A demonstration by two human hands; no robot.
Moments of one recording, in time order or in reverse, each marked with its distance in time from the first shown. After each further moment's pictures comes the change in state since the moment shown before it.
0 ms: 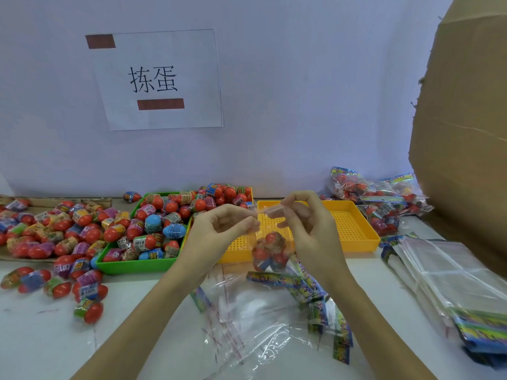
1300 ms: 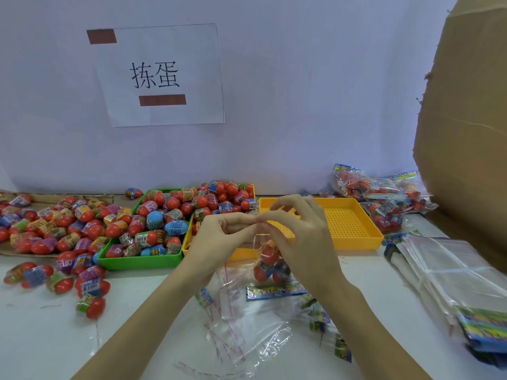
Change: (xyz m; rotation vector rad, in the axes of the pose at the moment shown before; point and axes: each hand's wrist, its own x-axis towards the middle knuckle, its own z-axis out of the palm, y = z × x) left_hand -0.004 0.001 0.010 -0.104 -0.054 -0.141; right_hand -0.007 0.001 0.011 -0.737 0.052 -0.374
